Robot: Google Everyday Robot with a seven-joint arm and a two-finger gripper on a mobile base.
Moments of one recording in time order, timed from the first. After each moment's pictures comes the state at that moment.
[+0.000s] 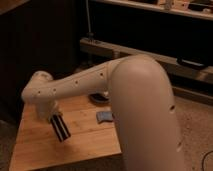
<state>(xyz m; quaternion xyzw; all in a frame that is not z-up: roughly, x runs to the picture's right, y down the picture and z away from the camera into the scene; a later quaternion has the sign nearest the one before) -0.259 0.119 0.727 -0.08 -0.29 -0.84 0.45</state>
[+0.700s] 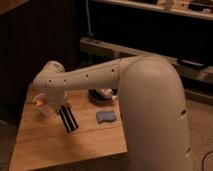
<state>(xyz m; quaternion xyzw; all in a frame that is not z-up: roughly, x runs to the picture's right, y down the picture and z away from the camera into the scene) -0.237 0.098 0.734 -0.08 -0.29 -0.84 0.46</state>
